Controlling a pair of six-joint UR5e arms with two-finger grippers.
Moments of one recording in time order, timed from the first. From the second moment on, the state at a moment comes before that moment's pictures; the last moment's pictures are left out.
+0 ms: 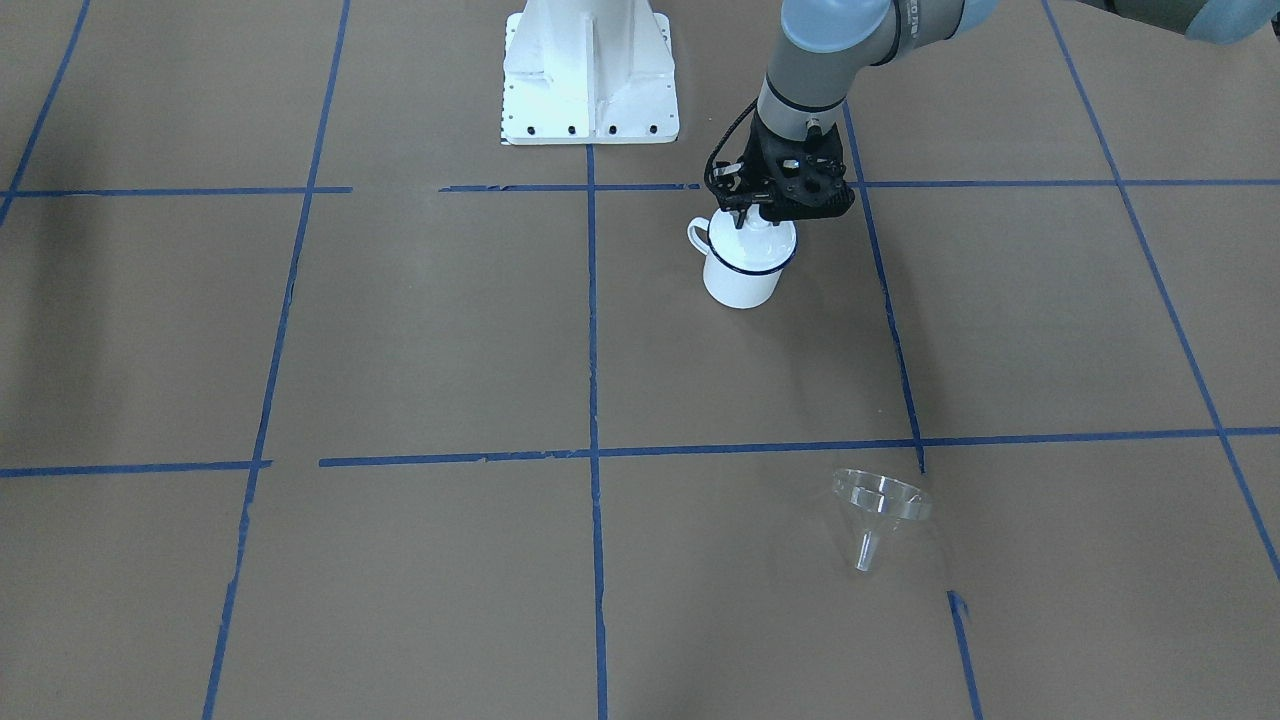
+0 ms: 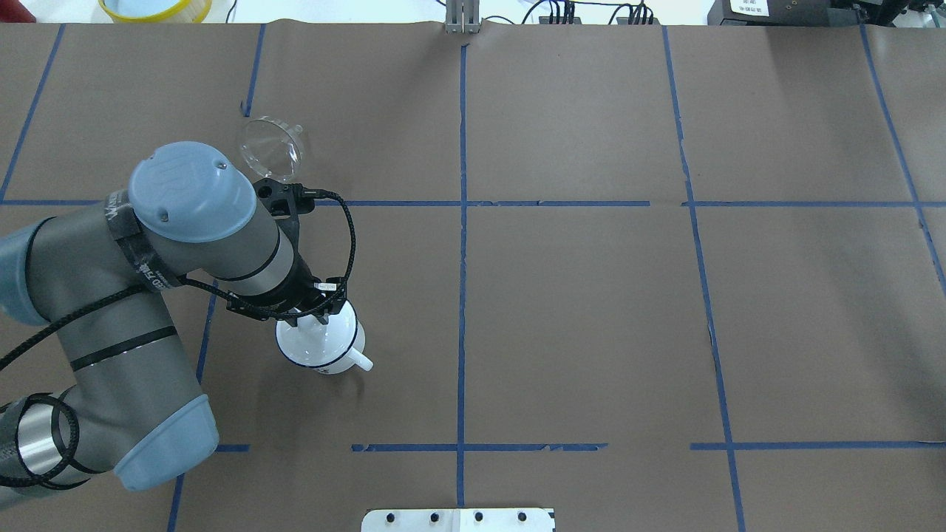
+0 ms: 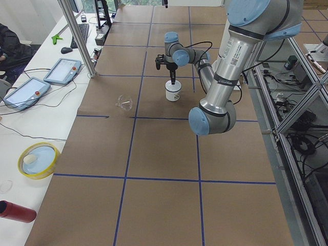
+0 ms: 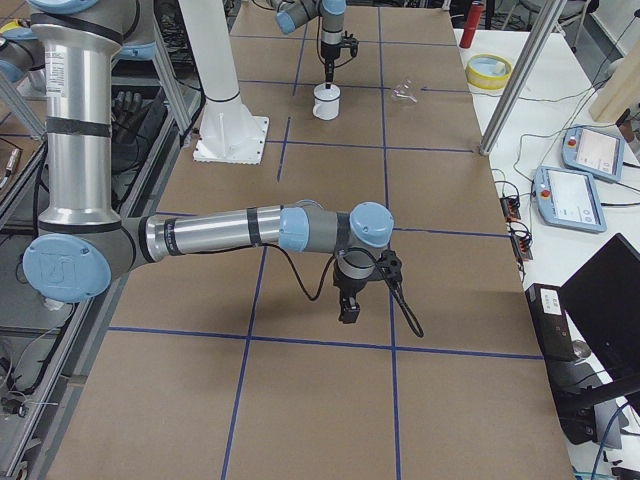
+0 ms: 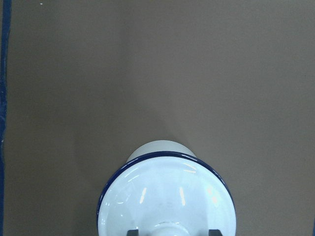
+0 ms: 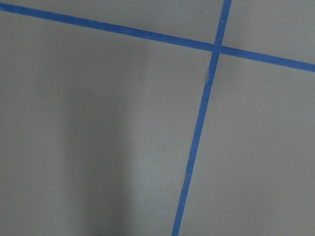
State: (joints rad) left arm -0.57 -2.04 -2.01 -1.38 -2.00 -1.23; right arm 1.45 -1.63 1.79 -1.79 2.31 -0.13
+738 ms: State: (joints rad) left arm -0.65 -2.01 -2.18 -1.23 -2.00 -1.18; right arm 1.45 -1.63 1.79 -1.79 2.31 -0.13
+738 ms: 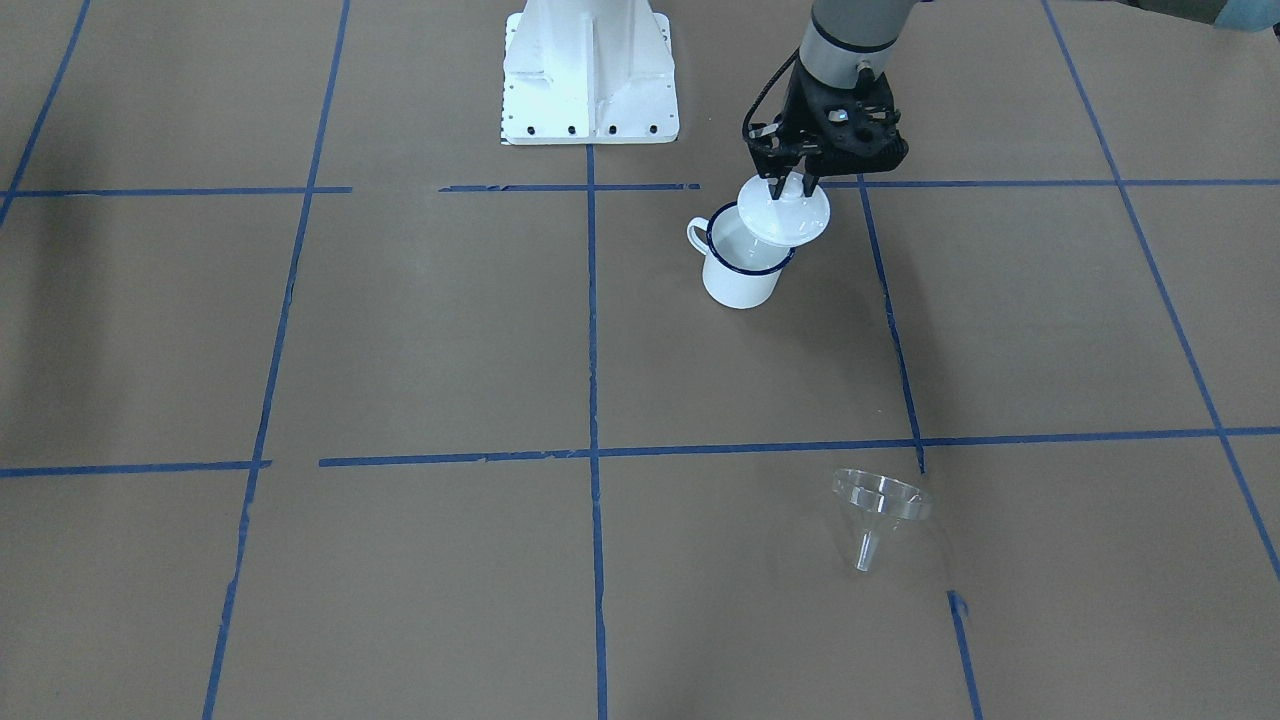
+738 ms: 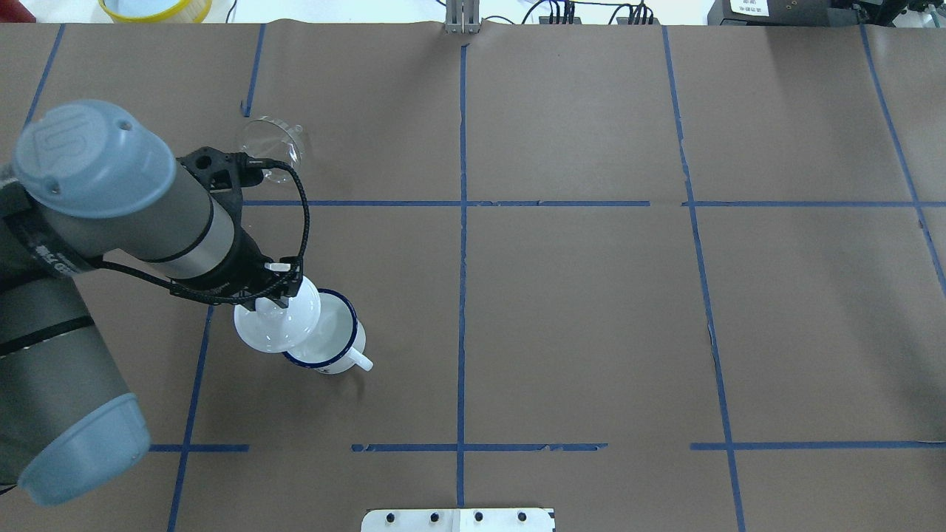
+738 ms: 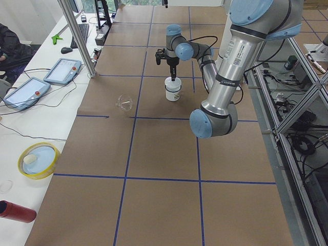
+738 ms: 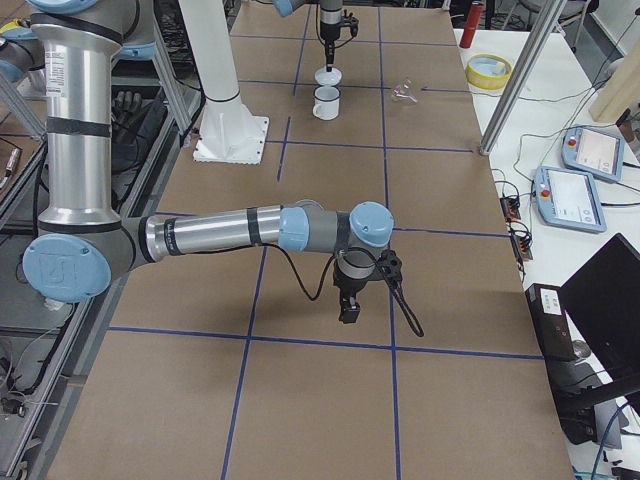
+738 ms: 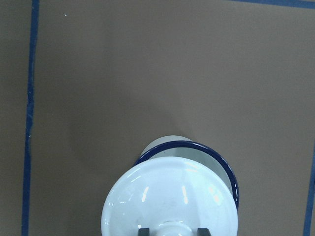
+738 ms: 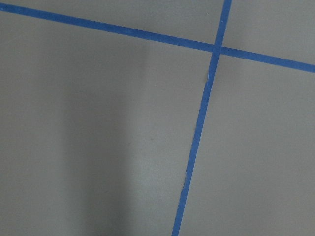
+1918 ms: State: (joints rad) left arm -0.70 -1.86 -1.92 -1.61 -2.00 -1.00; right arm 1.45 -1.63 1.79 -1.79 2.31 -0.13
